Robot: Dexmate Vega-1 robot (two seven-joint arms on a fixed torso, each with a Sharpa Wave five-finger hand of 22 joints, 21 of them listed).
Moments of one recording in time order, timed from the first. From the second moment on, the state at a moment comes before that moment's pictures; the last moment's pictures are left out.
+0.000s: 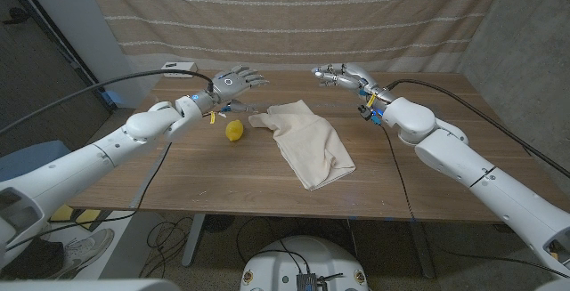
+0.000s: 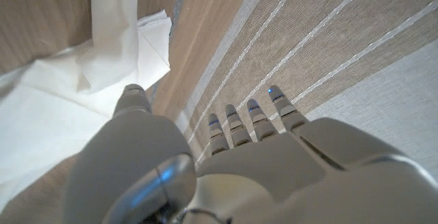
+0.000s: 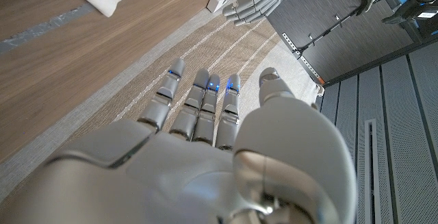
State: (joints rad) left arm 0.63 0.98 0.66 -1.65 0.95 -0.09 0.26; left_hand 0.63 -0.01 0.14 0.00 0.28 0.10 -0.17 0.17 0.19 0.12 -0.09 0.18 0.26 0.08 -0.03 0.18 0.19 0.01 0.15 0.45 0.20; right arm -0.83 -0.72 -0.47 -1.85 0.36 0.04 0.03; right_hand 0.87 0.17 0.16 -0.09 0.20 0.62 0.01 0.20 0.19 0.46 0.07 0.31 0.27 0.43 -0.03 0.30 0.50 0.41 0.12 0.34 0.20
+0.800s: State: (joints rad) left arm 0.90 0.90 0.39 -1.72 0.20 -0.17 0.22; left_hand 0.57 0.11 0.16 0.04 0.22 0.03 -0.18 0.18 0.18 0.05 -0.06 0.19 0.22 0.03 0.00 0.19 0.18 -0.10 0.12 0.39 0.21; right arm -0.83 -0.64 -0.47 -1.73 0.45 0.14 0.05; right_hand 0.69 0.11 0.12 -0.03 0.18 0.38 -0.04 0.18 0.19 0.28 0.09 0.20 0.24 0.29 0.05 0.20 0.44 0.30 0.12 0.29 0.19
